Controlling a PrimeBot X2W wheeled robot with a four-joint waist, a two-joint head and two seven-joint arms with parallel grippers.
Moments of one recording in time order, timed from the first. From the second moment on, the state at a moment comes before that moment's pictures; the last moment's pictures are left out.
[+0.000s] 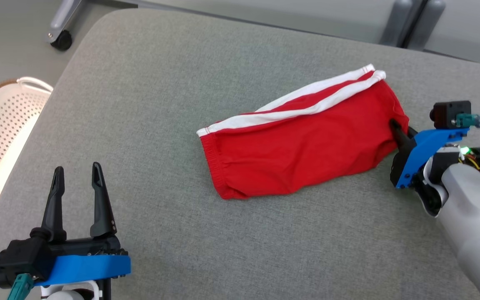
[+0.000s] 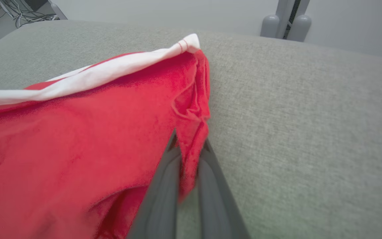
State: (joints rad) left arm -0.04 0.05 0.04 0.01 -0.21 -0.09 -0.26; right arm -0.90 -0.30 0.59 1.18 0.70 0.13 -0.12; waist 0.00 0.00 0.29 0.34
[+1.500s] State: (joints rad) left arm 0.08 0.05 0.11 -0.01 -0.11 -0.10 -0.26; right arm -0.48 -0.23 0.41 0.54 0.74 0.13 -0.23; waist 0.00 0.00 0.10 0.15
